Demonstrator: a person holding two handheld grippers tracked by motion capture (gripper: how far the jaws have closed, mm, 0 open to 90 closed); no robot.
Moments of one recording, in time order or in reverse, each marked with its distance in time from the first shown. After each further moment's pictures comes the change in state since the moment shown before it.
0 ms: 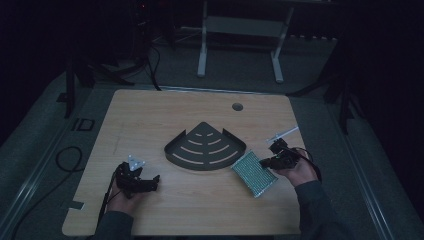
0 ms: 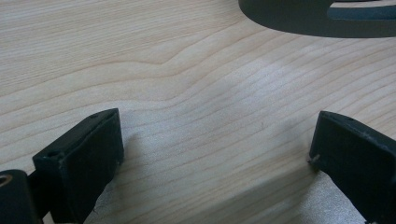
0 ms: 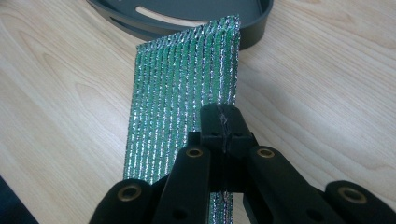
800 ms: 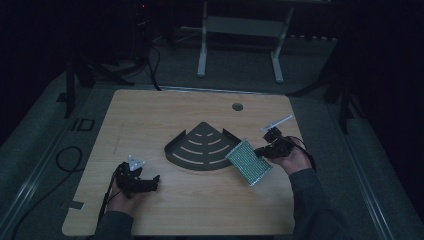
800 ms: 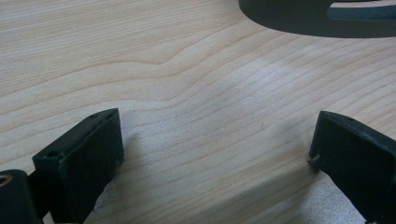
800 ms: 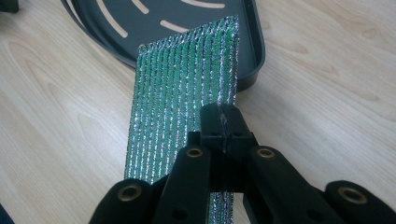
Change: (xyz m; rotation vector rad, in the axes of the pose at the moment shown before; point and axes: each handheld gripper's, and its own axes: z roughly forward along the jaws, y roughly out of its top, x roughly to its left) left arm 0.000 0.000 0.000 -0.001 0.000 -0.002; right arm 0.001 0.034 -0.003 -0.034 -0.013 -0.043
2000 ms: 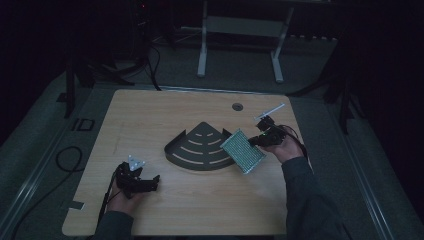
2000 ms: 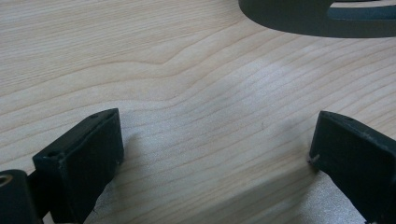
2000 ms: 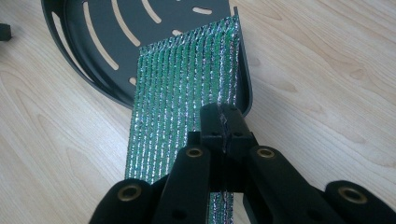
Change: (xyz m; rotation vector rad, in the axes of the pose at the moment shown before) left arm 0.000 0.000 0.000 0.000 0.000 0.000; right arm -0.011 0.034 0.012 -0.019 -0.001 -0.017
